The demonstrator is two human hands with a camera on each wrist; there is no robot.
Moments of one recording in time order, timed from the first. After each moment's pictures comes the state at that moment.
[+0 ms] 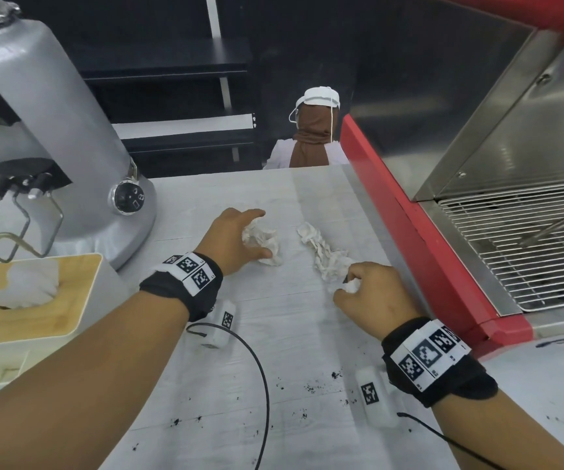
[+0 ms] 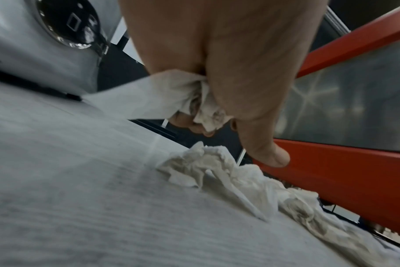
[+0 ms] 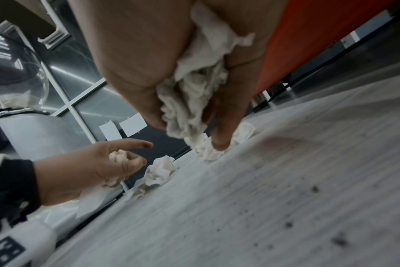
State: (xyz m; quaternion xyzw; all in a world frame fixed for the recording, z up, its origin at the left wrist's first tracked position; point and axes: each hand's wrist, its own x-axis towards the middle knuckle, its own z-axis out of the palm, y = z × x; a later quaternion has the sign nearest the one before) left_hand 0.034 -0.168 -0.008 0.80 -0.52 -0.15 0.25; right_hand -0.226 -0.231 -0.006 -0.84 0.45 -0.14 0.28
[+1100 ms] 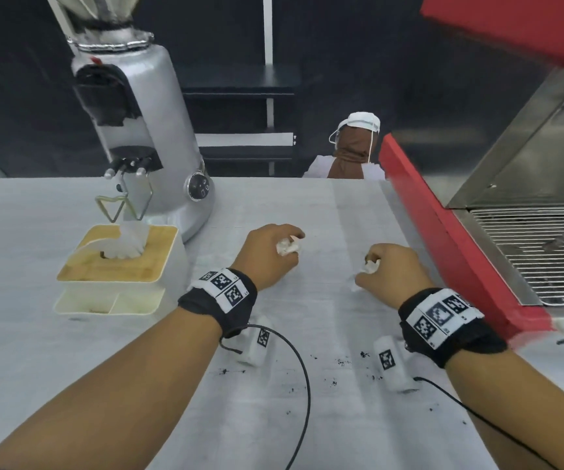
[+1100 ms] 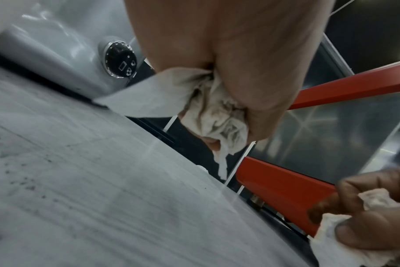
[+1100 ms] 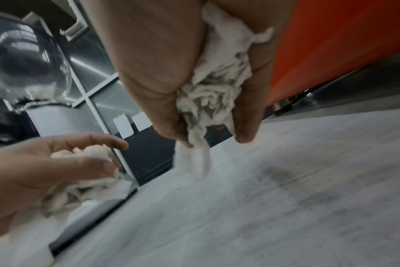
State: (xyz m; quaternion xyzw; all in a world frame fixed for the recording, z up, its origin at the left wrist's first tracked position) left_hand -0.006 -0.093 0.009 0.78 -0.49 -0.13 0.37; right_hand -0.205 -0.215 0.028 -0.85 0.44 -0.11 0.26
